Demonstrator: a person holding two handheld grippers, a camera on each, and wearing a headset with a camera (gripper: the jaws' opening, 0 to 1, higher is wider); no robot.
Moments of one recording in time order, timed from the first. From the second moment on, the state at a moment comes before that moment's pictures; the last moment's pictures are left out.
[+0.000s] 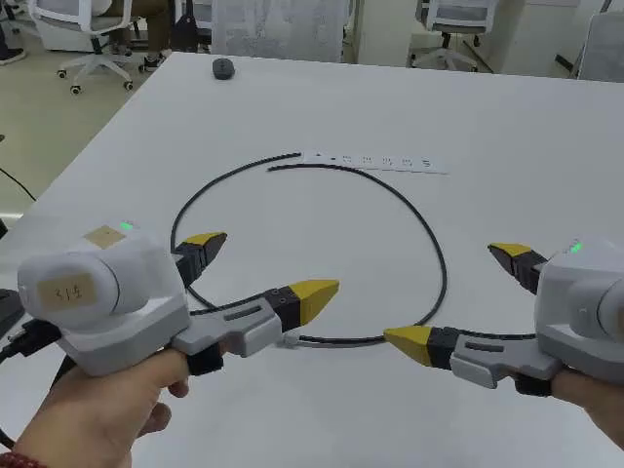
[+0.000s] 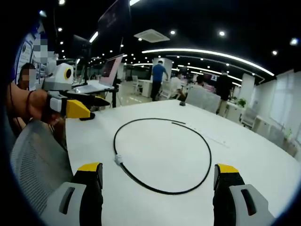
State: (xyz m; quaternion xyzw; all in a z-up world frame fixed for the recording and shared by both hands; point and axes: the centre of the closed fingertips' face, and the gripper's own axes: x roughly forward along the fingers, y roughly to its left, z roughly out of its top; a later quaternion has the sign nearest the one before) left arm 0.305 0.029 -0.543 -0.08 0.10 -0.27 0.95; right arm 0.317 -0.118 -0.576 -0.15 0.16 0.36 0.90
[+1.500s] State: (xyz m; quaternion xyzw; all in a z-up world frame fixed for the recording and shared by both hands) left arm 0.298 0.051 -0.560 -0.01 0.12 -0.28 0.95; right arm 0.323 -0.088 -0.605 -0.18 0.22 0.44 0.85
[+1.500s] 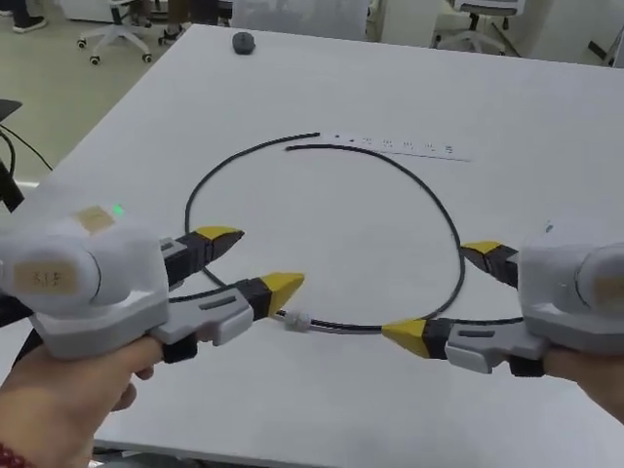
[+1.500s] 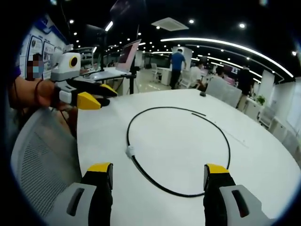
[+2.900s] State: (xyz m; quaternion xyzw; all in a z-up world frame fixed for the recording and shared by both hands) left arm 0.305 0.068 -0.558 -0.02 0.11 -0.27 0.96; right arm 0.320 -0.014 -0.659 -0.25 0.29 0.55 0.74
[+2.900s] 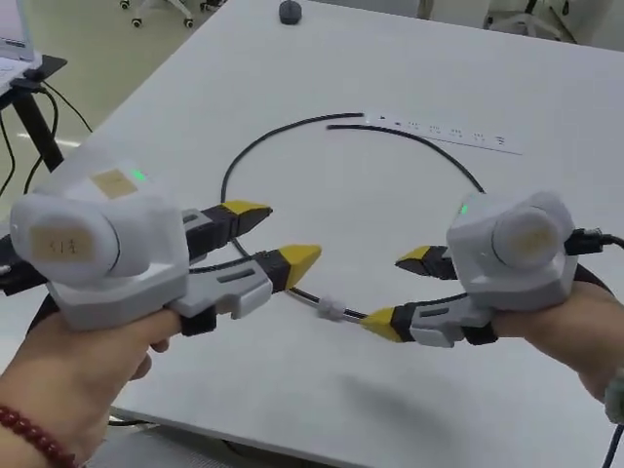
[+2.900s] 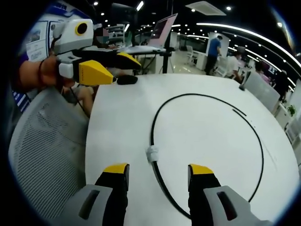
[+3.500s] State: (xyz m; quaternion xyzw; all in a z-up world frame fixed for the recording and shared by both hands) left arm 0.297 0.076 -0.558 -0.03 0.11 -0.25 0.96; right arm 0.319 0.015 -0.700 -0.28 0.33 0.57 0.69
